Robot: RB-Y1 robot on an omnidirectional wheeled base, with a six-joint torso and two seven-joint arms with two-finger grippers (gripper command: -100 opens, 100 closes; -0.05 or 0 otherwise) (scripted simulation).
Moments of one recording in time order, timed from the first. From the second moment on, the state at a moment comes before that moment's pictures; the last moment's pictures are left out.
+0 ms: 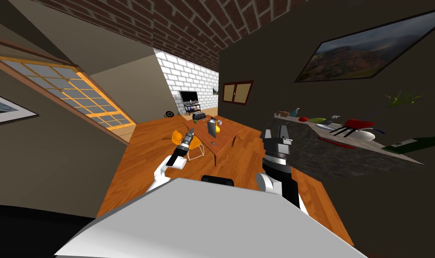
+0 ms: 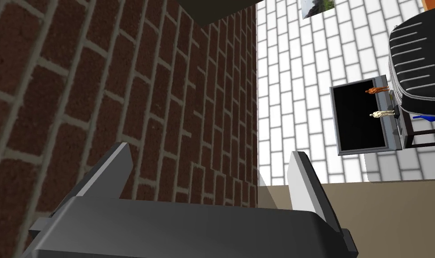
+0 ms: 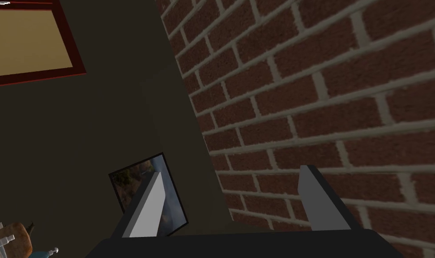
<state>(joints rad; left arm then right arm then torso) 0.27 0.31 0.00 -1.87 0.07 -0.26 -0.18 0.48 -0.02 0.03 -2.34 -0.04 -0.44 0.08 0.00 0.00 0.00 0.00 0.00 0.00</state>
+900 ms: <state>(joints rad) 0.13 0.41 -0.02 -1.66 0.08 -0.03 -0.20 0.48 -0.02 0.03 -2.34 -0.04 -0.44 0.08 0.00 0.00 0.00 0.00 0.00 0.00</state>
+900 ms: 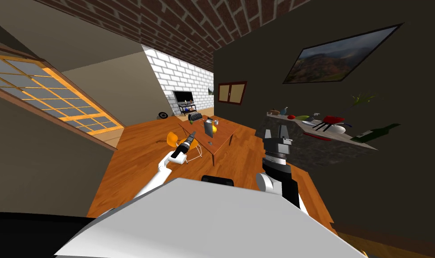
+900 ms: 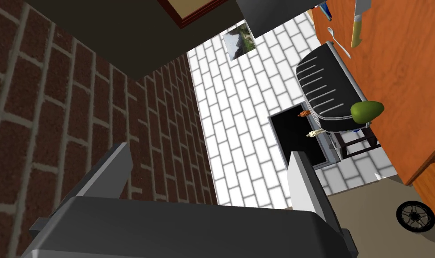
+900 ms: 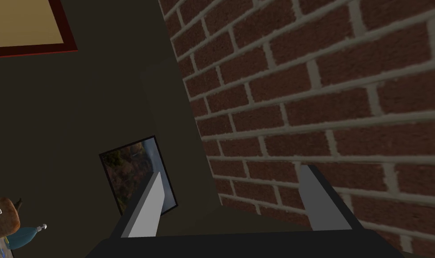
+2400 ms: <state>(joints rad) -0.04 0.50 -0.08 -1.34 0.12 0.31 -0.22 0.48 -0.02 0.03 -2.34 -0.04 -0.44 0.08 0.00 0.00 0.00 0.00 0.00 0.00</state>
